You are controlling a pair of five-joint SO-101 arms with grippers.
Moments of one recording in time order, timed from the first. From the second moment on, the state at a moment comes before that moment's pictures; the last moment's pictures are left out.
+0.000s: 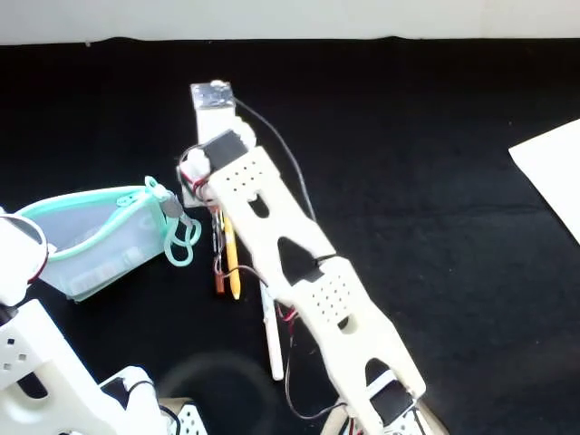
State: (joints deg) left arm -39.8 -43.5 23.7 77.8 -8.1; right arm -44.0 54.2 -69.8 93.0 -26.8
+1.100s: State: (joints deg) left arm -39.8 -43.5 23.7 77.8 -8.1; right arm -40.3 68.3 -77.8 93.6 -22.8
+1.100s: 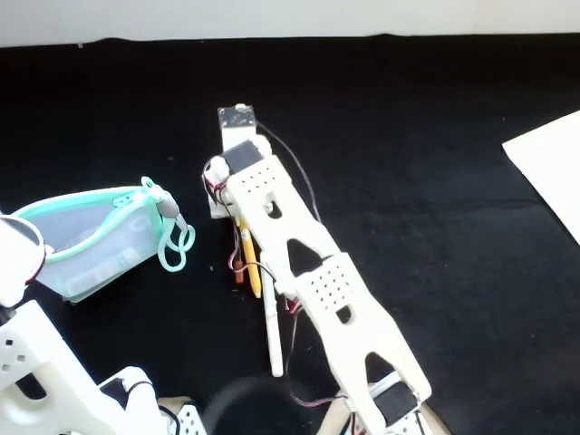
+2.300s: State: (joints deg) left arm -39.8 -43.5 23.7 77.8 -8.1; right arm -47.7 28.7 -94.5 81.9 -8.2
